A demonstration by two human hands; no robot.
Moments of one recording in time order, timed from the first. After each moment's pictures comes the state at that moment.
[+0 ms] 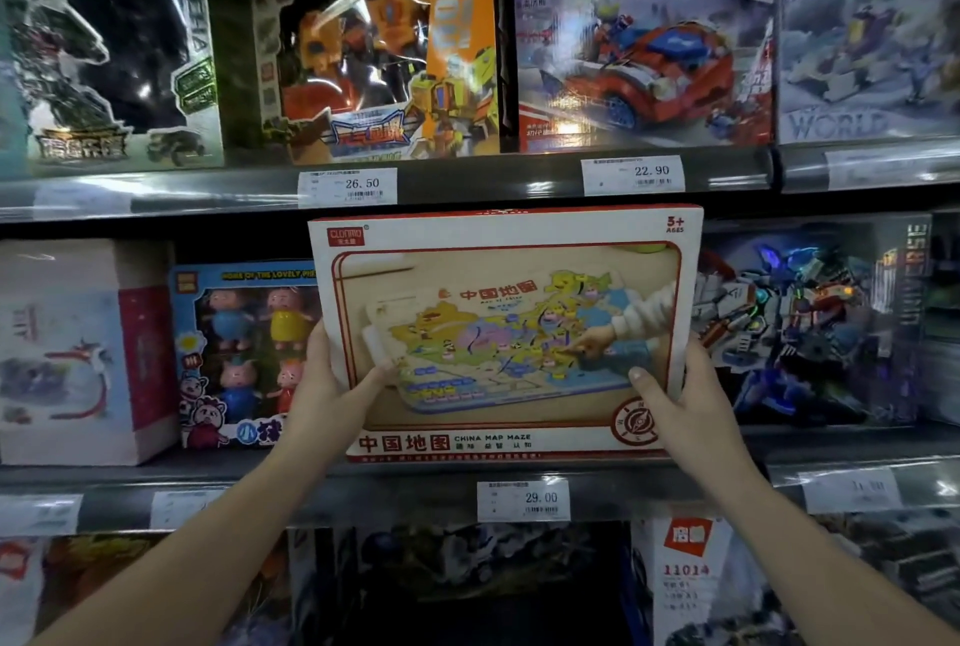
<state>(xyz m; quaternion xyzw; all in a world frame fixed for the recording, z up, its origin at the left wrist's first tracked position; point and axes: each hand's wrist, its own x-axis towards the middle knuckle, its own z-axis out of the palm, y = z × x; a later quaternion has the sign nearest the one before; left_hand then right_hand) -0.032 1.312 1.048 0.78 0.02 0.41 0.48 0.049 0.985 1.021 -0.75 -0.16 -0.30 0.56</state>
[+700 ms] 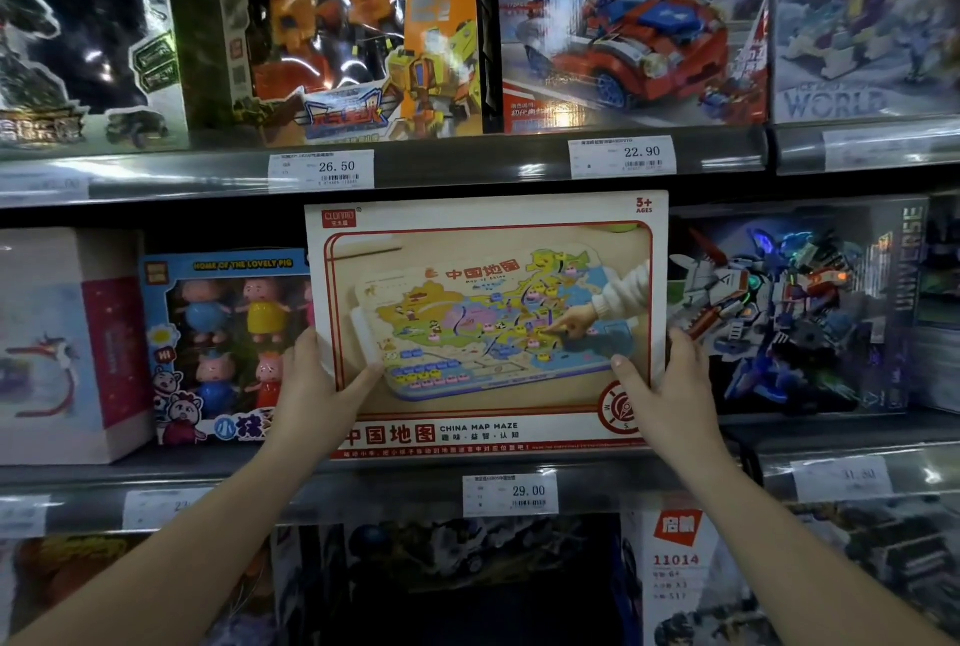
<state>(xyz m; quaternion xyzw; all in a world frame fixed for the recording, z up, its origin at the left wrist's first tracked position) -0.010 1.324 1.040 0.83 0.11 0.38 0.41 0.068 0.993 1.016 -0.79 -0.09 -0.34 0.50</state>
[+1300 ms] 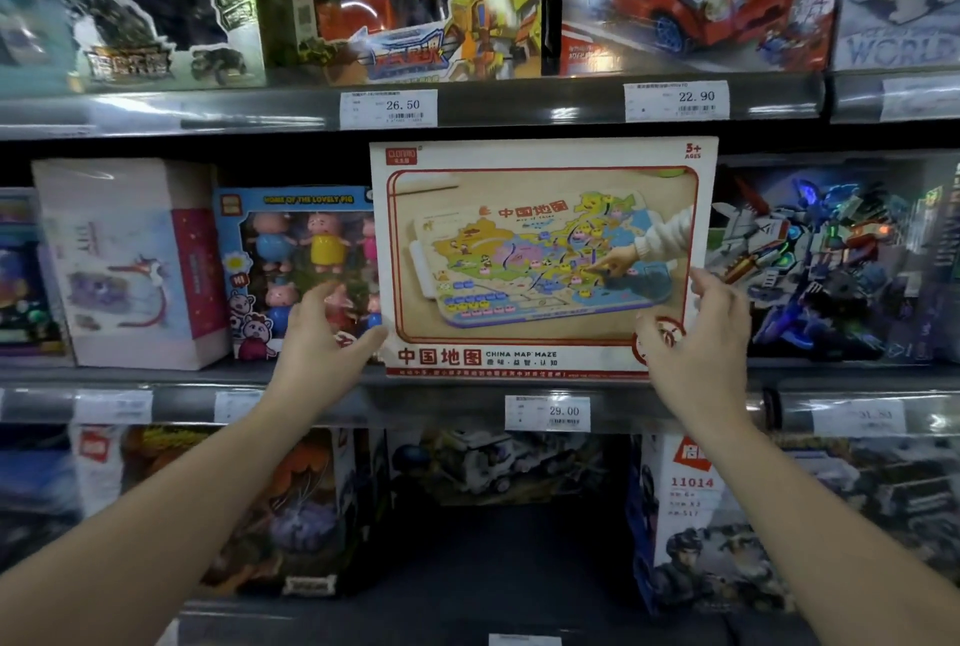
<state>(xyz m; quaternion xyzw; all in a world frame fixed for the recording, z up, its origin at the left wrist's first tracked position) -0.074 1.355 1.024 0.84 0.13 0.37 0.38 0.004 1.017 1.014 -0.77 -0.10 -0.41 0.48</state>
